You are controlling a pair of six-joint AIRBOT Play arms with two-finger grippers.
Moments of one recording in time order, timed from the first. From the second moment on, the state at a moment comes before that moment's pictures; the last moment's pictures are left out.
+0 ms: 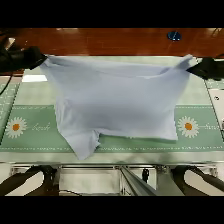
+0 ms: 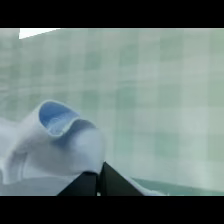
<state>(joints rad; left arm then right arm) 0.12 -1.20 1.19 0.90 -0.79 -1.38 -0.30 -1.26 1.29 -0.85 1.17 1.27</state>
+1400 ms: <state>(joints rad) 0.61 -1.31 0.63 0.90 -1.30 -1.19 -0.54 -0.81 0.55 -0.98 1.21 1.42</state>
